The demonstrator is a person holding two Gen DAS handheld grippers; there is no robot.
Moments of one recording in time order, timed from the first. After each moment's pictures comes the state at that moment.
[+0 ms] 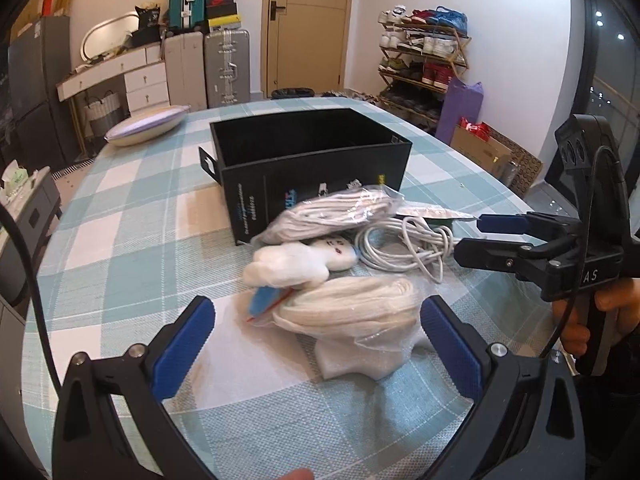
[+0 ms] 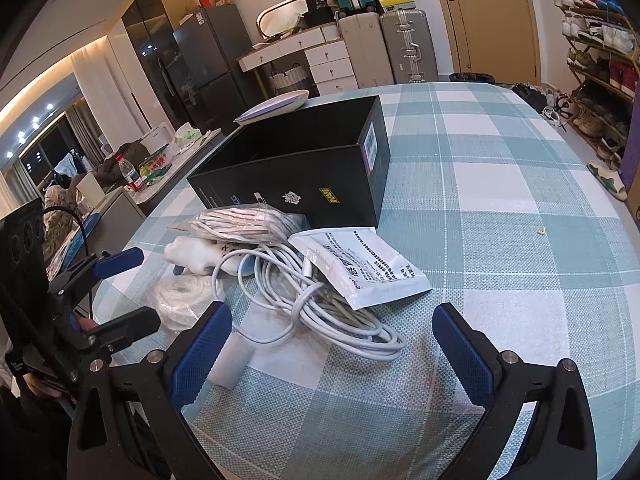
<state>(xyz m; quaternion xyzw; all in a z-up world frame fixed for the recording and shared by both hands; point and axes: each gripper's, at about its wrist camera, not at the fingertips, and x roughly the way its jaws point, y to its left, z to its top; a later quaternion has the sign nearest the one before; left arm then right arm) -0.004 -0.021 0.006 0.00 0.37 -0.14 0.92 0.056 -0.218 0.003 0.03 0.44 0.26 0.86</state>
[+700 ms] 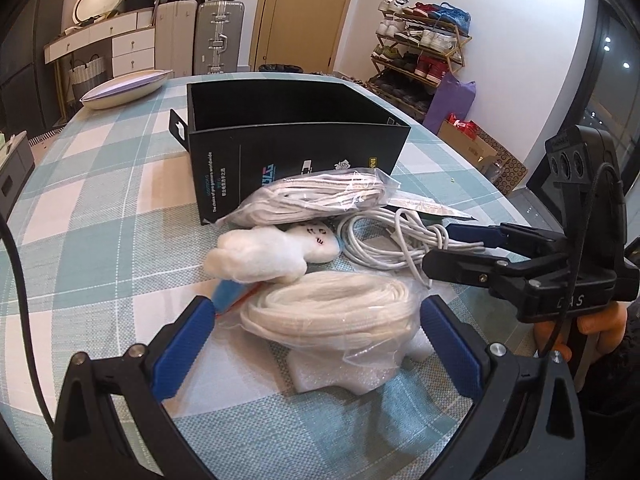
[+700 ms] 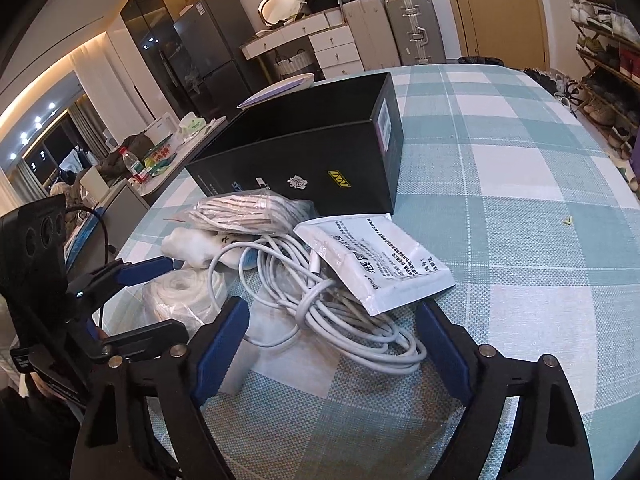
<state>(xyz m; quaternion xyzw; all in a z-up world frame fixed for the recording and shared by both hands) 0.015 -0.024 -0.011 -0.04 0.41 -0.17 0.90 0.065 -0.205 -0.010 0.04 0.47 0.29 0.83</state>
